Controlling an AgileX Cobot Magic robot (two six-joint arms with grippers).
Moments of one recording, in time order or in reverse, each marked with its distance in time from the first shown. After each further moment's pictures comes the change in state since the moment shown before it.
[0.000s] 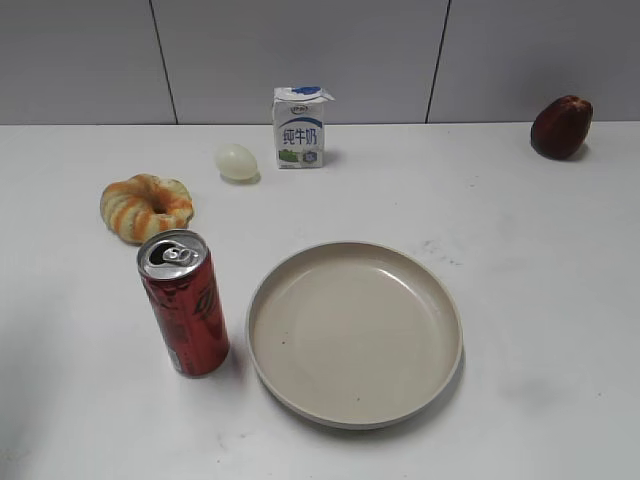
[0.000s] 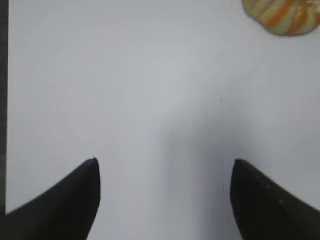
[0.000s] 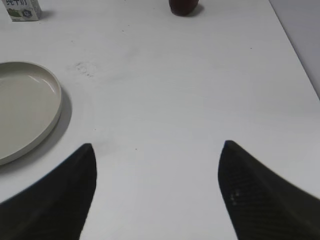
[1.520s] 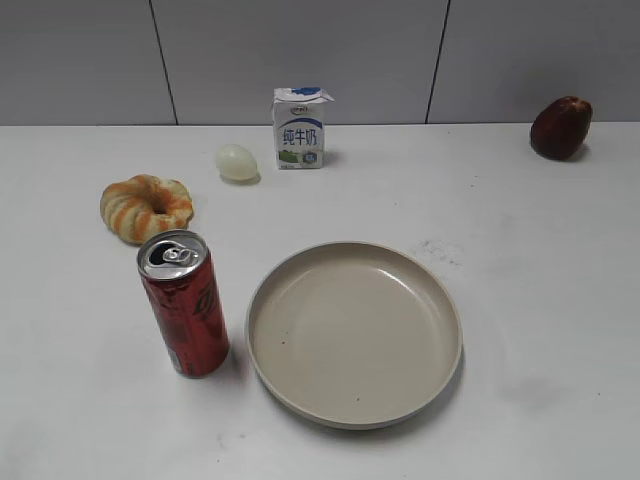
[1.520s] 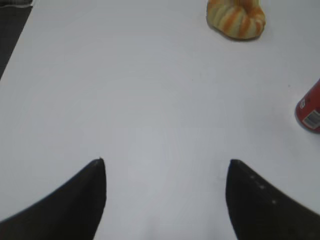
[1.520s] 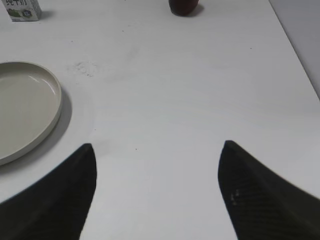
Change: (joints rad) left arm 0.035 -1.120 0.682 -0.099 -0.084 0.007; right arm 0.000 0.000 0.000 0.000 0.000 0.000
